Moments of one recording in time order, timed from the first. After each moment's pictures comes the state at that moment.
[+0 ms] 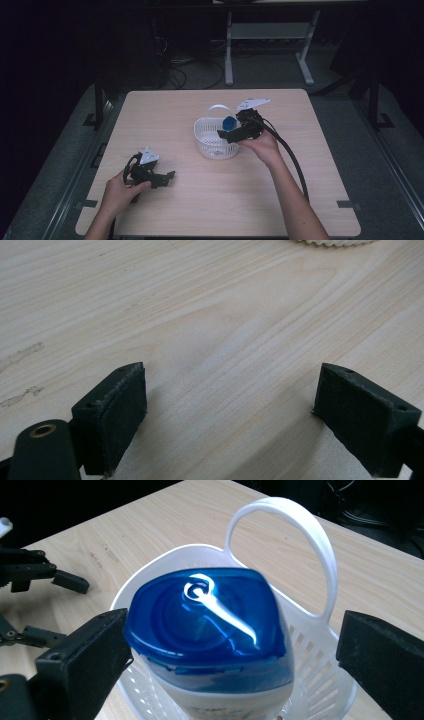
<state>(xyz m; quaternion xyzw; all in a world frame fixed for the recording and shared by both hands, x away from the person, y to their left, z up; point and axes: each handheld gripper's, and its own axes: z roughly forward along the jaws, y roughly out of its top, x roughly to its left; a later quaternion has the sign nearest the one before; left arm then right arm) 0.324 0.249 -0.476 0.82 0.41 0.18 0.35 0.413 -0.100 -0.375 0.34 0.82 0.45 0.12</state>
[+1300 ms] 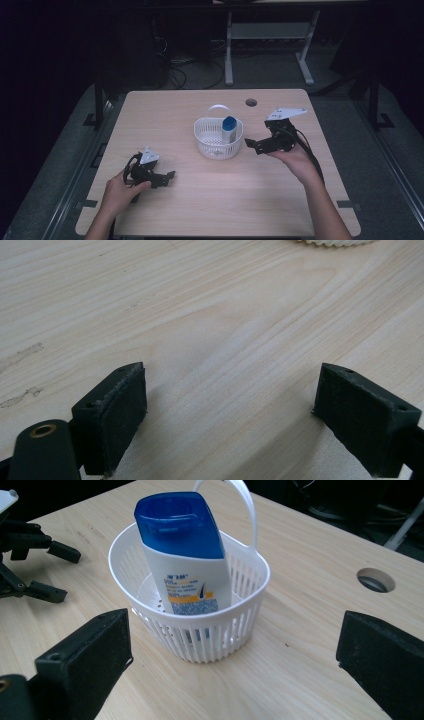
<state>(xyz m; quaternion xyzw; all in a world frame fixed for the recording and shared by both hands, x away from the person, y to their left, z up) 0.325 0.249 -0.476 0.82 0.41 0.18 0.35 0.360 -0.171 -0.358 0.36 0.81 0.44 0.16</state>
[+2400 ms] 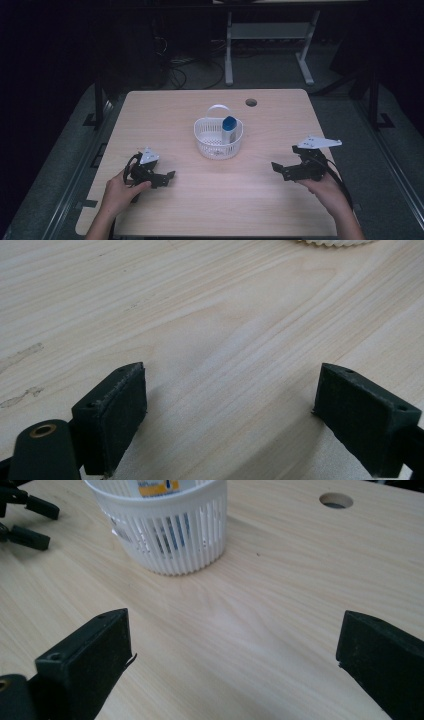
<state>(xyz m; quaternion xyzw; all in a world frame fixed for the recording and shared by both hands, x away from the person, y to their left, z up) 0.324 0.249 -0.476 0.82 0.41 0.18 0.35 0.297 -0.238 -0.398 0.42 0.79 0.42 0.16</state>
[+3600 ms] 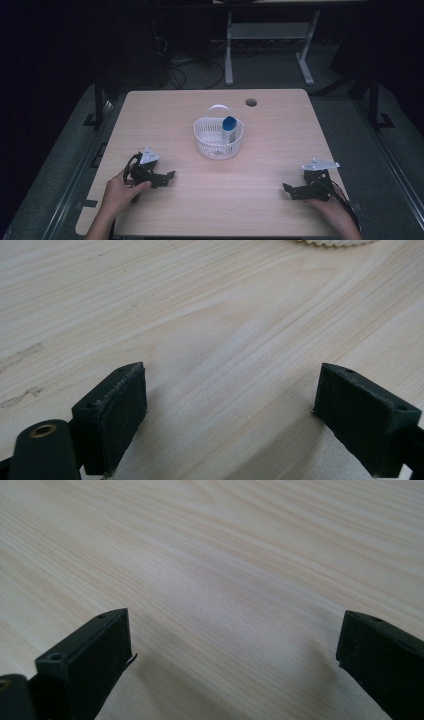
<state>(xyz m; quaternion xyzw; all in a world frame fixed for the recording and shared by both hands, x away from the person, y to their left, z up) 0.324 0.249 -0.476 0.82 0.41 0.18 0.35 0.277 -0.269 -0.474 0.47 0.81 0.32 0.17</state>
